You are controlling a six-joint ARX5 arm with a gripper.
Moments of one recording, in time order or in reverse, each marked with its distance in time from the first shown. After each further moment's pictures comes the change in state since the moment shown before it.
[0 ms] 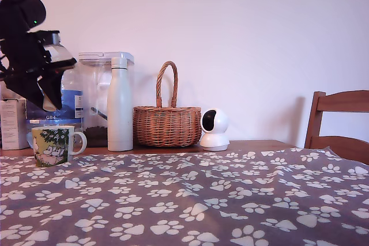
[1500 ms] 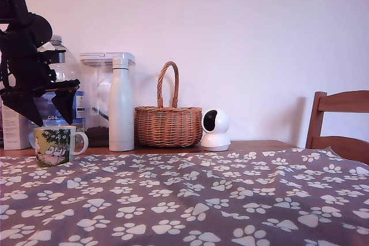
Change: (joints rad) arm 0.000 0.085 0.019 0.064 -0.040 0.055
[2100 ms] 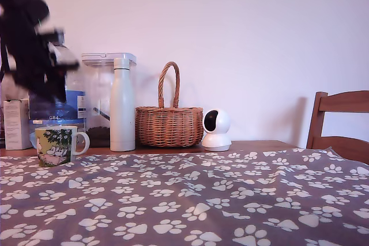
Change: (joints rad) arm -0.005 -0.160 -0.102 0.135 0.010 0.020
